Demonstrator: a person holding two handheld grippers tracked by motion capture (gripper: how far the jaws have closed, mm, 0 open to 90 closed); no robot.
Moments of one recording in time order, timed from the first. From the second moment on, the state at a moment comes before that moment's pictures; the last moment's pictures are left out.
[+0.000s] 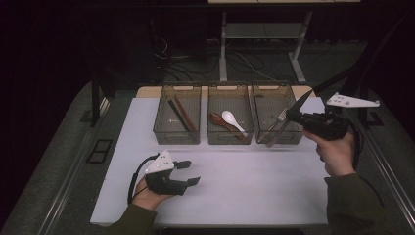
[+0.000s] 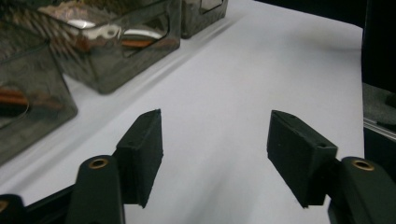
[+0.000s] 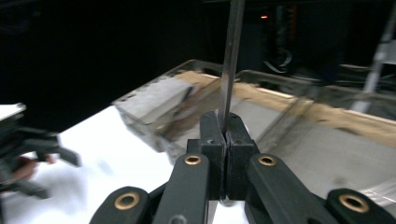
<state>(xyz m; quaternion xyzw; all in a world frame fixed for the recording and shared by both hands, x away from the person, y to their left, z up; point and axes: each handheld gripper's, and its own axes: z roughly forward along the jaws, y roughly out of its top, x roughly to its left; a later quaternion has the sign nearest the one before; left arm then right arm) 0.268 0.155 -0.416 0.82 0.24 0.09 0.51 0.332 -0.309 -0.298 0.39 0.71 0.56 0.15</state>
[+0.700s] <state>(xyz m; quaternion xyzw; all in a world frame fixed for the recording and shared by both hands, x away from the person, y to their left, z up) 0.269 0.163 -0.431 0.82 0.27 0.08 0.49 0.406 -0.347 -0.290 0.46 0.73 0.46 0.20</state>
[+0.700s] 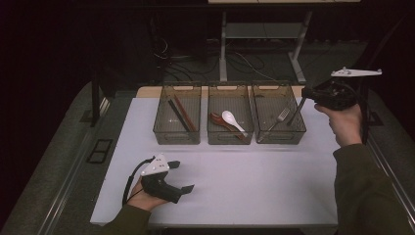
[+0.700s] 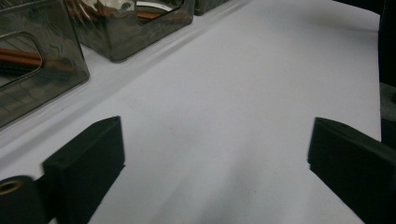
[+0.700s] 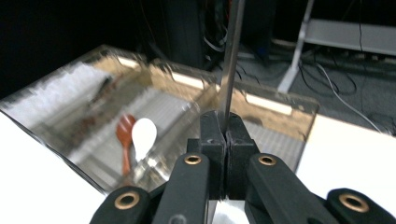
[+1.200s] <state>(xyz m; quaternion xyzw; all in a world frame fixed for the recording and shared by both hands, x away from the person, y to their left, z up) 0.270 0.160 -0.432 0.83 0.26 0.07 0.49 0.426 -0.351 -0.325 0.49 0.77 0.36 0.18</state>
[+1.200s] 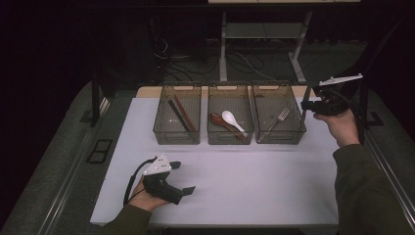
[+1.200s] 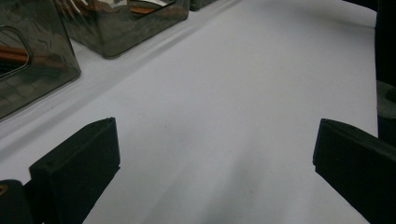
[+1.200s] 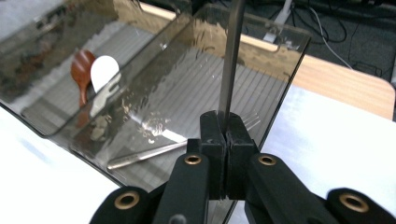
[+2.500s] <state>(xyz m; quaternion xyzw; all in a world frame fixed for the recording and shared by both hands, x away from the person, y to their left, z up) 0.271 0.157 -0.431 0.83 0.25 0.06 0.49 0.485 -0.291 -0.379 0.50 0.78 0.35 0.14</state>
